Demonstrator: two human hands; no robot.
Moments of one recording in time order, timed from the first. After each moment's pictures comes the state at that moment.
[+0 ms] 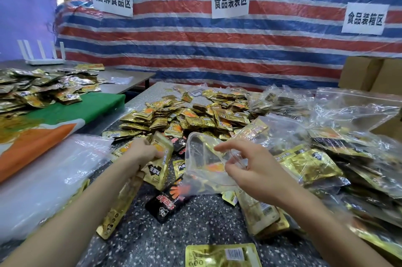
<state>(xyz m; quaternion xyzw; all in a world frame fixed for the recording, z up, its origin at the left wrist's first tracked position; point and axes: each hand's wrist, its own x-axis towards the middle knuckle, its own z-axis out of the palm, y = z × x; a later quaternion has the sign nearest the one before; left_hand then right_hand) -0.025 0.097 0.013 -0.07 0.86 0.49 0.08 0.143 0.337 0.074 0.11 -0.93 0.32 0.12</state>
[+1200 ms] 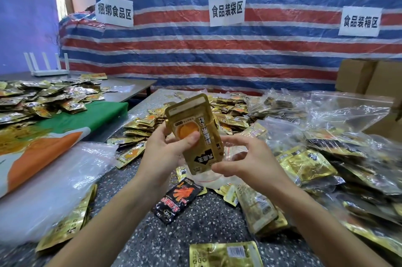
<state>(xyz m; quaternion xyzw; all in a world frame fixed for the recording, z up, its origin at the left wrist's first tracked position) 0.103 0.140 0.079 0.13 0.61 0.78 -0.01 0.154 0.320 0.093 0.02 -0.85 0.51 0.12</state>
